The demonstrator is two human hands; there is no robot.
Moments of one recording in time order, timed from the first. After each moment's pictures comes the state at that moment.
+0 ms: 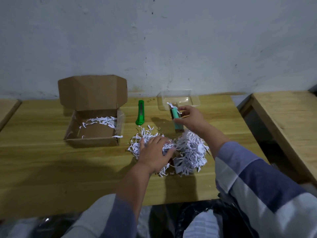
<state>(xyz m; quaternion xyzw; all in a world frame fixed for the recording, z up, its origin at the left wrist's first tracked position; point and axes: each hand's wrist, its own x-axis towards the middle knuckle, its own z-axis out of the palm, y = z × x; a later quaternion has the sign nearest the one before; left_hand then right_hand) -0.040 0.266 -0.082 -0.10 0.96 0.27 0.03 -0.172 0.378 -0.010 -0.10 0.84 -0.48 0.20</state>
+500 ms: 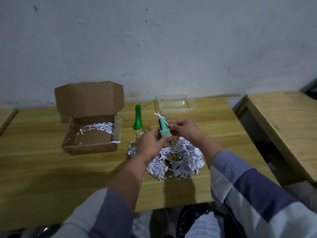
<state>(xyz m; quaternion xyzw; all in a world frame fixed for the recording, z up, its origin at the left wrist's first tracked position) -0.068 0.260 -0.050 -0.22 0.83 0.51 -0.03 -0.160 0.375 -0.027 -0.05 0.78 -0.56 0.28</state>
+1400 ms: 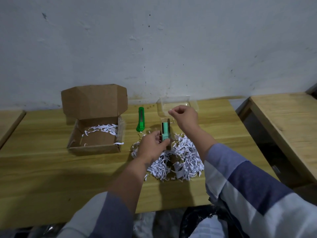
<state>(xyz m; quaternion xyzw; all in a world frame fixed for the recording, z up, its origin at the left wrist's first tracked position) -0.063 0.255 -0.049 -0.23 0.82 0.53 -0.01 -0.169 0.349 0.002 -0.05 0.84 -0.53 0.07</state>
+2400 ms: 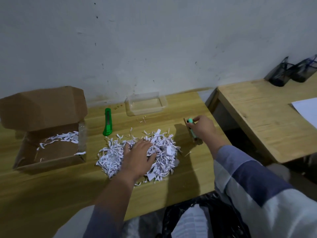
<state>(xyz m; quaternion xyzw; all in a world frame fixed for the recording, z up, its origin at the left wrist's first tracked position) -0.074 0.300 -0.091 -0.05 0.98 0.18 0.07 -0.207 0.499 -0.035 0.11 0.94 -0.30 0.11</state>
